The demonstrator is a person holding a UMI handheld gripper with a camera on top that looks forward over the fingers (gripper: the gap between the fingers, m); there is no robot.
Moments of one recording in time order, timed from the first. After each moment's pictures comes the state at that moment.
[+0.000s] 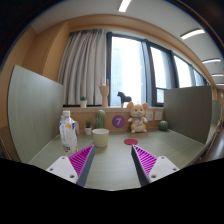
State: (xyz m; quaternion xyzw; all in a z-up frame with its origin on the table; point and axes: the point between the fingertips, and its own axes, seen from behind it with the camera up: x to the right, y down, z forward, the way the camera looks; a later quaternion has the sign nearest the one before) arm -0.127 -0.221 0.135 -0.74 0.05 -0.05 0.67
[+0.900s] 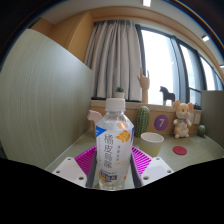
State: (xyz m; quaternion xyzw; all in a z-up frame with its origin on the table) arm -0.301 -0.049 0.099 -0.76 -0.06 0.02 0.65
